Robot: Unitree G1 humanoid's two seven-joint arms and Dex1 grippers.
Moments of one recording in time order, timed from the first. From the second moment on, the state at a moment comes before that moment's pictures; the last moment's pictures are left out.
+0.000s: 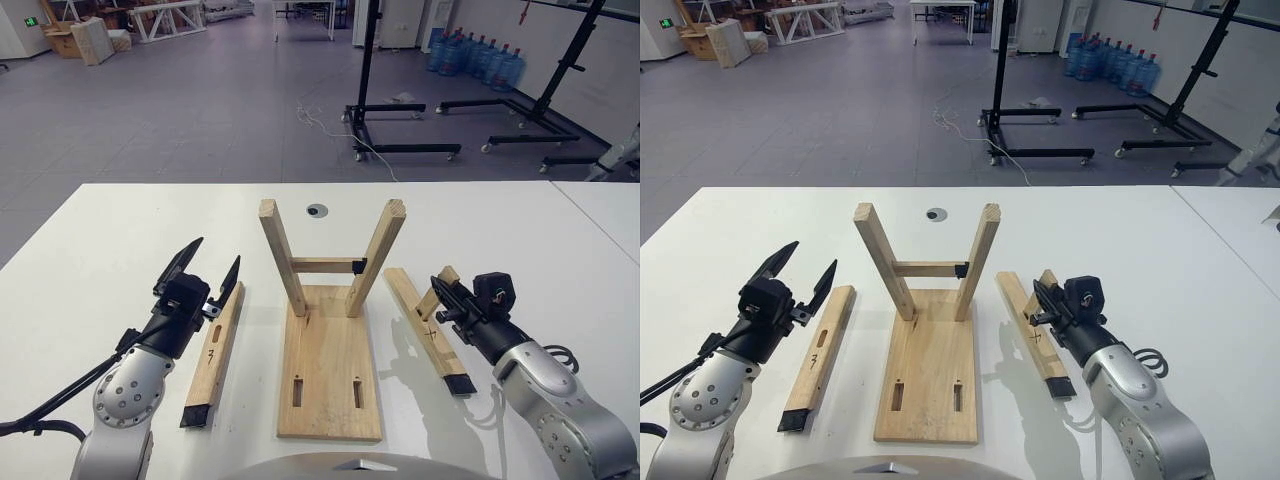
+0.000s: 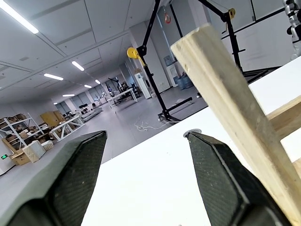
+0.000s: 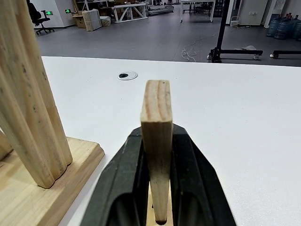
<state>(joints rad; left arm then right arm) 0.34 0.33 0.05 -0.65 0.07 0.06 -0.27 0.33 -0.50 -0.10 -0.58 0.58 0.47 0.10</state>
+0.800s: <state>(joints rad) 0.33 0.29 0.03 -0.63 0.11 0.03 -0.23 0.19 -0.49 -0.16 -0.60 0.58 0.74 0.10</state>
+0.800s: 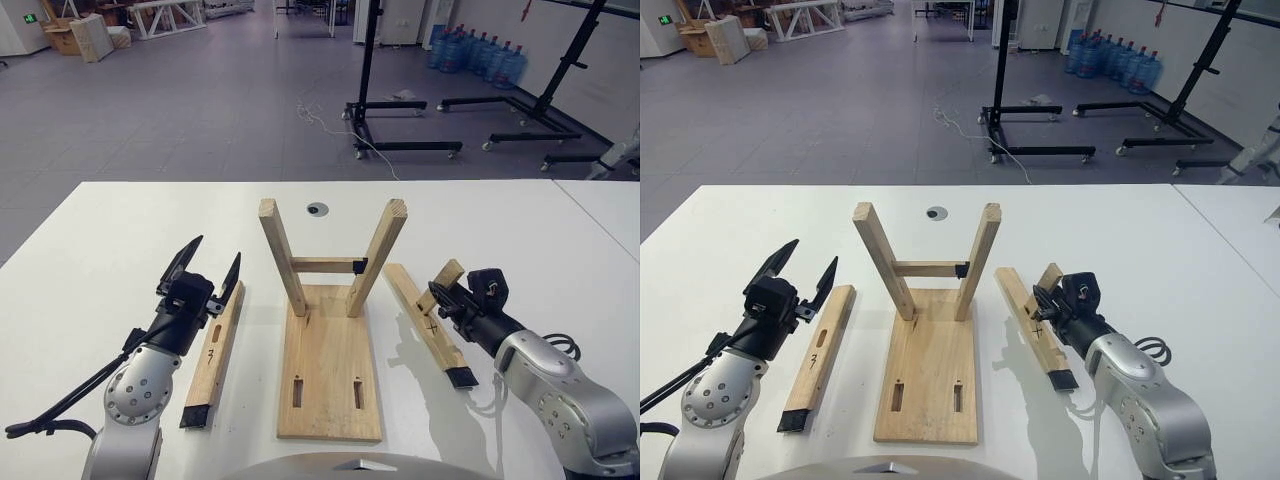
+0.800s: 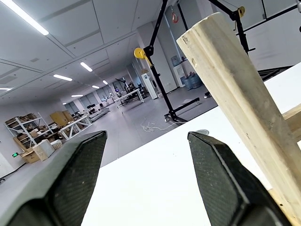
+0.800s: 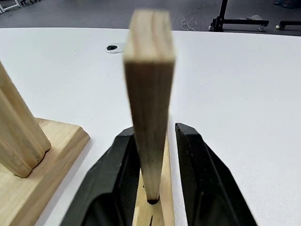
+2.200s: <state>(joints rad) 0.31 0.27 0.00 -0.55 0.12 -0.02 -0.24 -0.01 -0.44 -0.02 -0.44 0.38 0.40 0.23</state>
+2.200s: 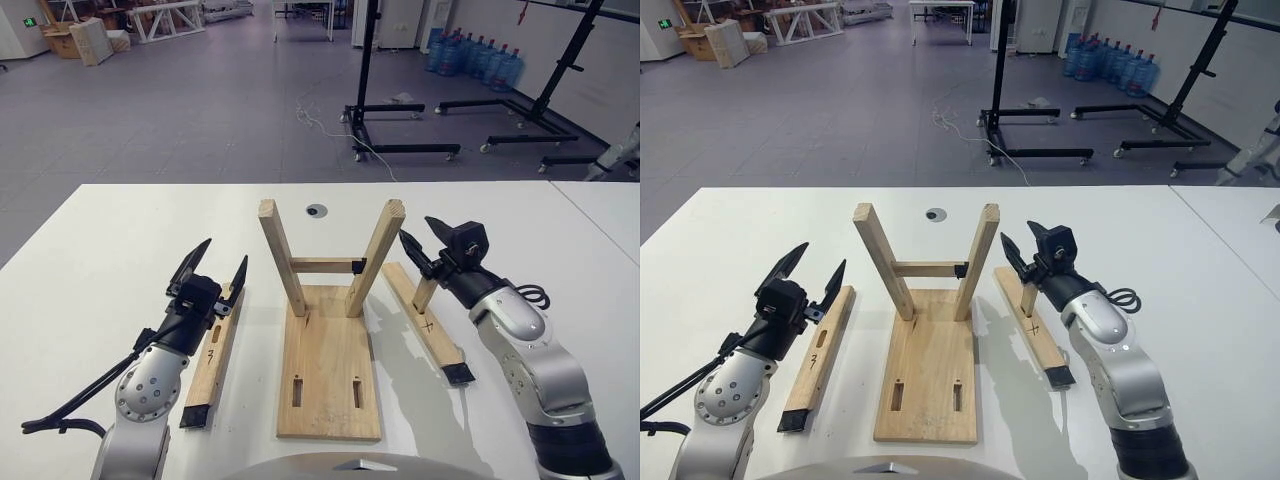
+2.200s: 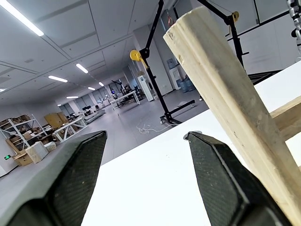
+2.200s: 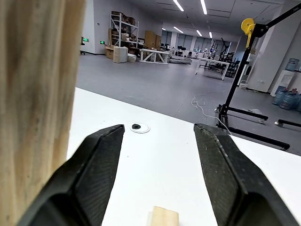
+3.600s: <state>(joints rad) 0.43 0.25 -0.02 -0.60 0.15 0.00 -0.22 0.45 -0.57 -0.13 -0.59 0.43 0.77 0.33</state>
